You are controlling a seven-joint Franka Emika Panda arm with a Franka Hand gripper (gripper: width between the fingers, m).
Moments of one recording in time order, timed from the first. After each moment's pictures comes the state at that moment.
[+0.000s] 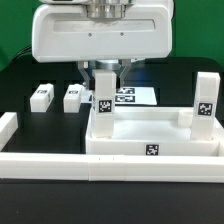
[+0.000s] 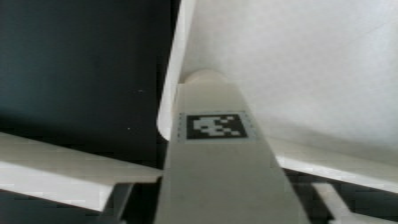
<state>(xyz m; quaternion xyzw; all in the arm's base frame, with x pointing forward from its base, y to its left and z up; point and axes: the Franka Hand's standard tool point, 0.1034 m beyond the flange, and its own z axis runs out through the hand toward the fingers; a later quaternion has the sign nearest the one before) 0.593 -0.044 0.106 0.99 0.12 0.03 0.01</state>
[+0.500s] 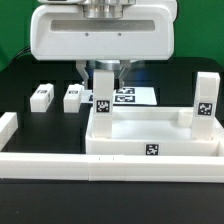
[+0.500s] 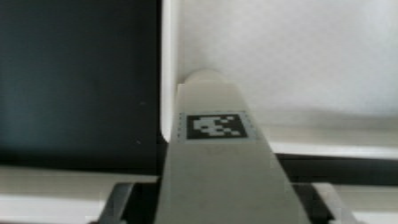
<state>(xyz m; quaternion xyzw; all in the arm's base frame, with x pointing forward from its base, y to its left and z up) 0.591 -0.045 0.105 1.00 -0.07 0.03 0.00</state>
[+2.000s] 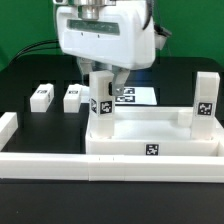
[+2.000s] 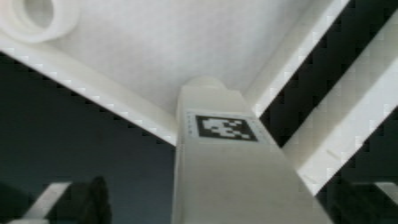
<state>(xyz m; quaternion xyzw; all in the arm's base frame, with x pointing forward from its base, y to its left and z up) 0.592 -0.047 0.104 0.92 -0.39 0.04 -0.02</state>
